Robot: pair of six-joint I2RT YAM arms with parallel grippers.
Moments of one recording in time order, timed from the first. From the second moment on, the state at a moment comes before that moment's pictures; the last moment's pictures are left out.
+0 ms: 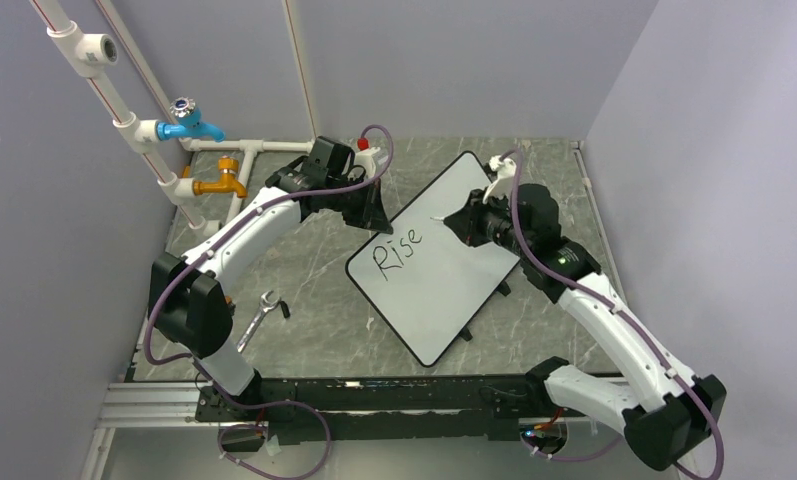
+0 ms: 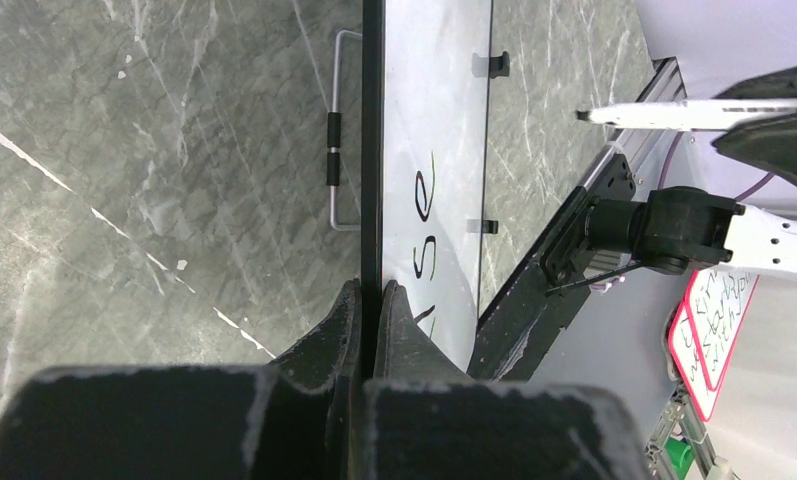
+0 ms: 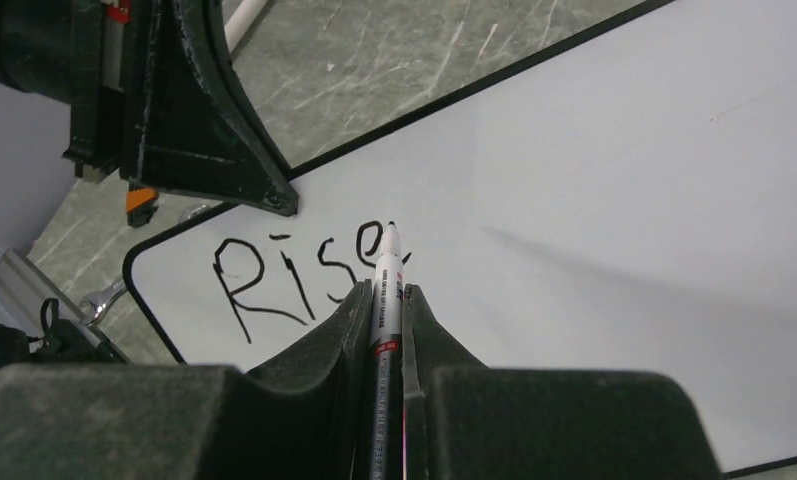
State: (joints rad) left arm -0.51 1.64 1.48 -0.63 0.57 -0.27; right arm 0.48 1.03 0.99 -0.30 -0.18 0.30
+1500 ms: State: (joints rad) left arm -0.52 1.63 1.49 -0.67 0.53 -0.21; right arm 0.55 0.80 0.78 -0.39 -0.45 0.30
